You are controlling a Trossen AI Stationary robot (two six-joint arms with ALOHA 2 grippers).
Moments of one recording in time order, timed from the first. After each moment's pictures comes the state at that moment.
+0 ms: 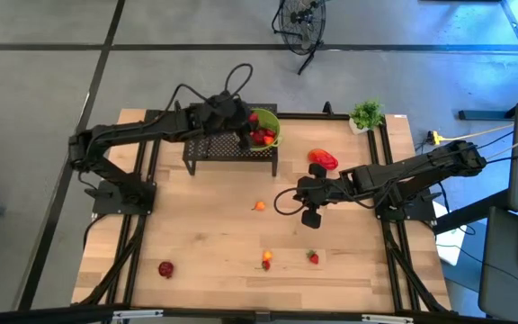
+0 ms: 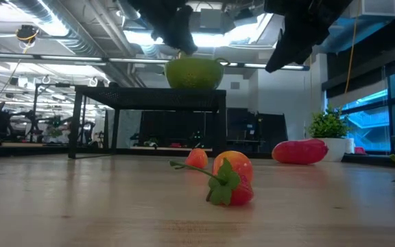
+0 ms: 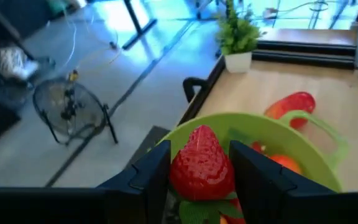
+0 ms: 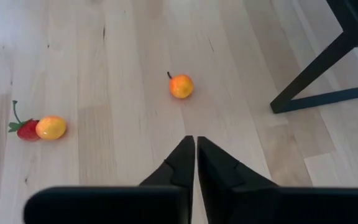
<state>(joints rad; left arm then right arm) 0.32 1.46 1.29 -0.30 -0.30 0.10 0.24 1.35 0.98 -0.52 0.24 0.33</state>
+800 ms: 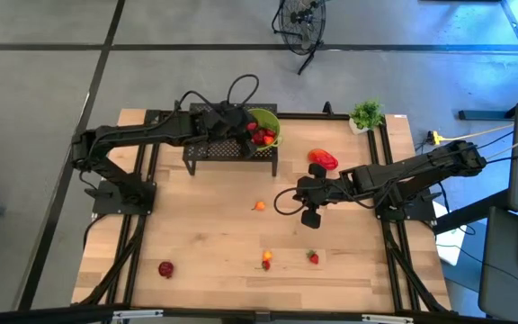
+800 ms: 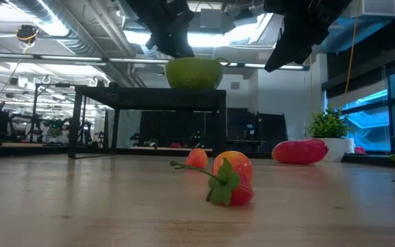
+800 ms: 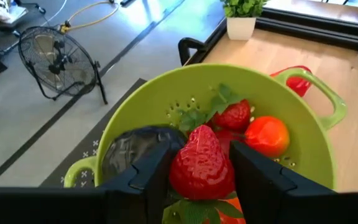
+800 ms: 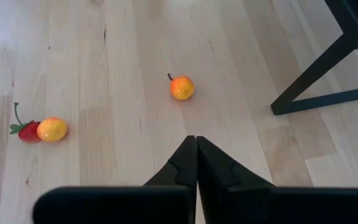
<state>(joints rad) 0.29 1.48 1.29 -0.42 -0.35 -0.09 0.24 1.35 0.98 -0.51 0.24 0.33</state>
